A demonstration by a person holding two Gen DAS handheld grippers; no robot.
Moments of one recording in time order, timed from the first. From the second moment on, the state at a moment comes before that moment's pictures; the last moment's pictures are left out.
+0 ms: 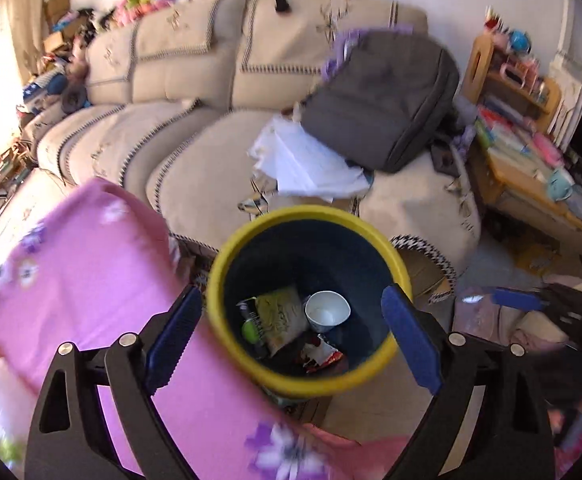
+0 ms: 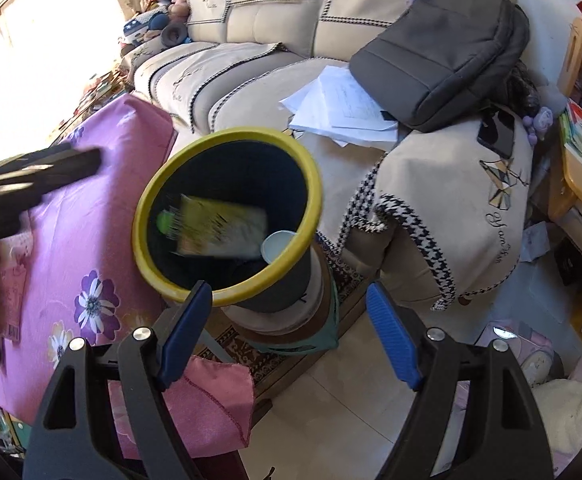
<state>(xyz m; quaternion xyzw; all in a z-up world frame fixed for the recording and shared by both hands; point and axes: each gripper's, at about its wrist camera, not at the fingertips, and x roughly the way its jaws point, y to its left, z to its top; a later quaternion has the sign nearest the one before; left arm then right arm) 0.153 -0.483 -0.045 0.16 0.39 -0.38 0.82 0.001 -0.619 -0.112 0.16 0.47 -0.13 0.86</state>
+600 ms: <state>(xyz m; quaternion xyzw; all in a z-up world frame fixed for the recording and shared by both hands) 0.070 -0.128 0.034 0.07 0.30 -0.15 0.94 0.051 -0.408 -0.096 0.08 0.45 0.03 0.89</state>
